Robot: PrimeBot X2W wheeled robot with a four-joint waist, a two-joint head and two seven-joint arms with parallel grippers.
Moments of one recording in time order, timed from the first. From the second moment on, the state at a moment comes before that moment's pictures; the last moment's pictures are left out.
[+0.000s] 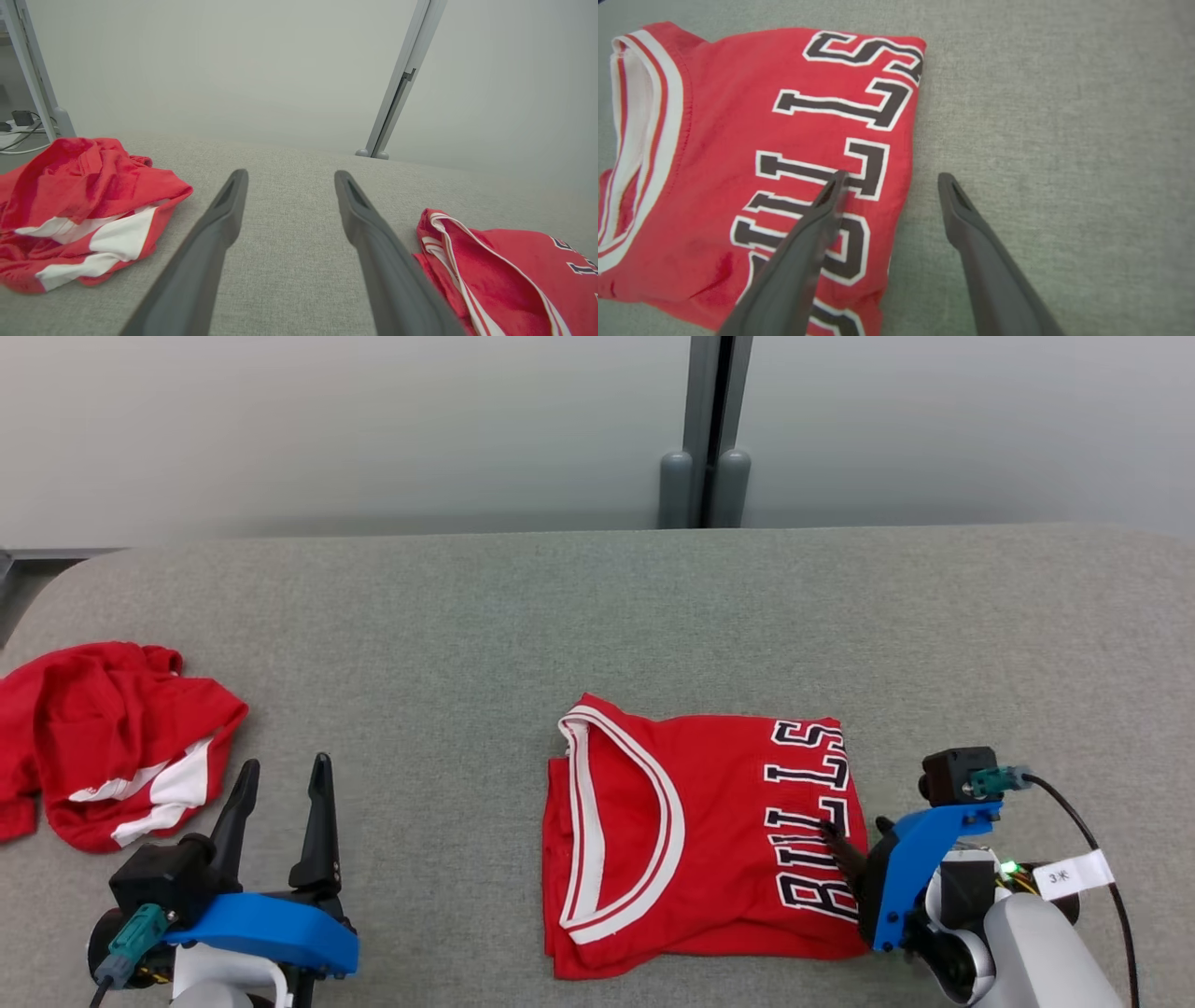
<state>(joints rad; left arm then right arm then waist) -0.11 0.33 -0.30 0.24 -0.57 0.06 -0.23 -0.31 -0.05 0.01 0.49 0.23 0.13 0.42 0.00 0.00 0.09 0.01</state>
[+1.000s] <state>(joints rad) -0.13 0.34 -0.24 0.16 -0.57 0.09 -0.26 -0.72 -0.53 0.54 0.45 0.30 0.13 0.53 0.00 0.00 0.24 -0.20</state>
